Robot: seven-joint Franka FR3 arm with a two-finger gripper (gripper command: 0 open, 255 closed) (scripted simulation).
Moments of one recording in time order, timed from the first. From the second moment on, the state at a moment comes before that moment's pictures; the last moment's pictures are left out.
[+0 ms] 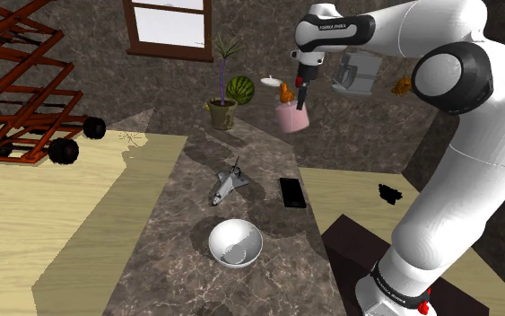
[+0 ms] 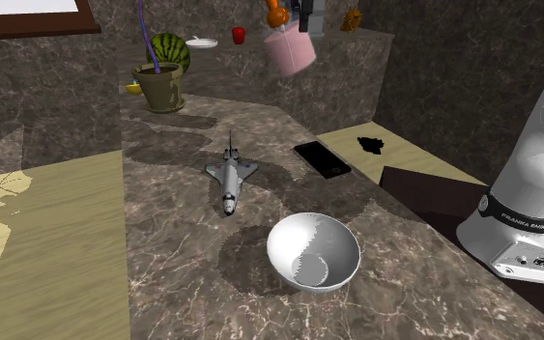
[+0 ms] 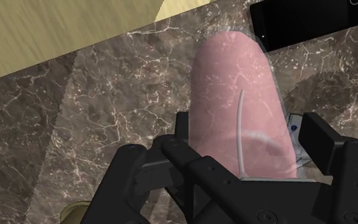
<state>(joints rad) -0.25 0.09 -0.11 -1.62 -0.01 1.74 -0.87</state>
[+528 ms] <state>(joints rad) -0.25 0.09 -0.11 -1.73 -0.01 1.85 -0.87</state>
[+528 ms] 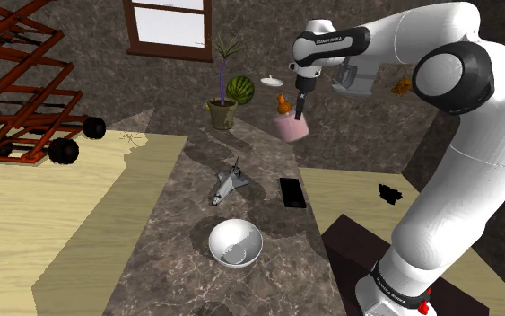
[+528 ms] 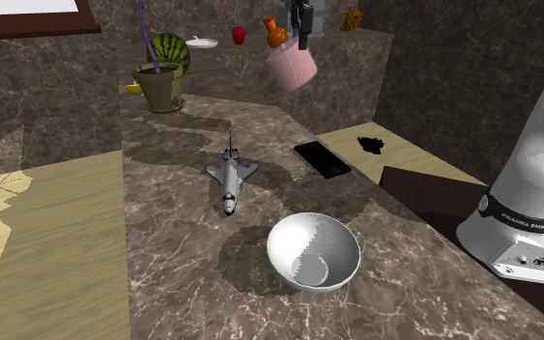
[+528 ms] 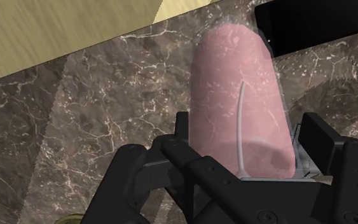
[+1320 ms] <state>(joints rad) -0.25 0.11 -0.11 -1.86 -0.01 2.01 -0.87</state>
